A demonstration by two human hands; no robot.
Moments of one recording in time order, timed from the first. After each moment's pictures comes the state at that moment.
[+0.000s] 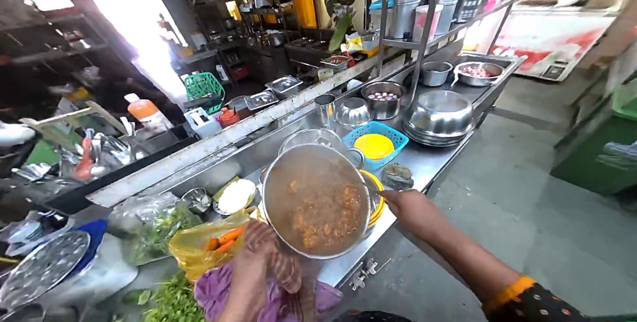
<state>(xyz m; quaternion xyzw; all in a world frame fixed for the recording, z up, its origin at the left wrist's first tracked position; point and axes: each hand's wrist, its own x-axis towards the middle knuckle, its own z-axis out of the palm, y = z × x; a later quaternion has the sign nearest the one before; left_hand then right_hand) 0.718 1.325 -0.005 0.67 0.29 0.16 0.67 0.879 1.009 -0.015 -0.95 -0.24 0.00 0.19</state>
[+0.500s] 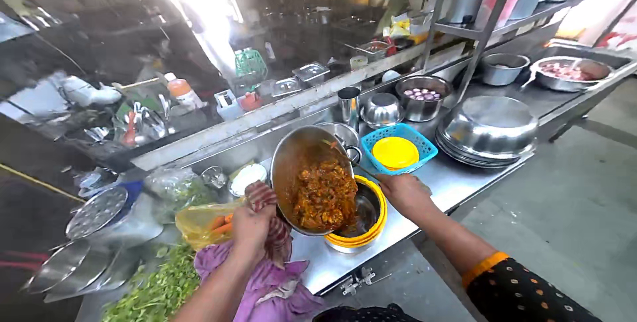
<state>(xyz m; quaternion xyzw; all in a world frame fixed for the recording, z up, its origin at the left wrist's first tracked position) 0.815 1.274 0.024 0.75 0.38 0.24 0.49 1.023 1.007 -0.026 -0.92 -0.34 0.00 0.20</state>
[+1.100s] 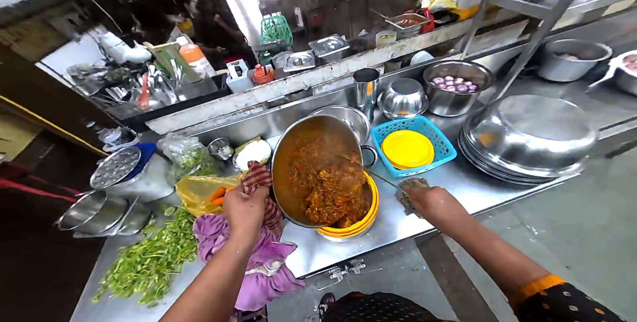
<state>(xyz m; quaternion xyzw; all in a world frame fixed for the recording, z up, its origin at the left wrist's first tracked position) 0.848 1.248 0.008 0.74 0.44 0.32 0.40 1.094 0.924 -0.083 -0.87 -0.46 0.02 0.19</state>
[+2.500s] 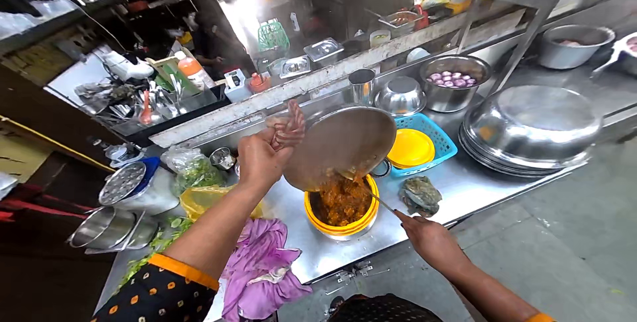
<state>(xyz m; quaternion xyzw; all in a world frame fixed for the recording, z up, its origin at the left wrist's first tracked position) 0.935 1.266 0.085 0.93 0.22 0.26 0.16 1.029 0.913 -0.145 -0.89 -0.39 0.01 0.23</state>
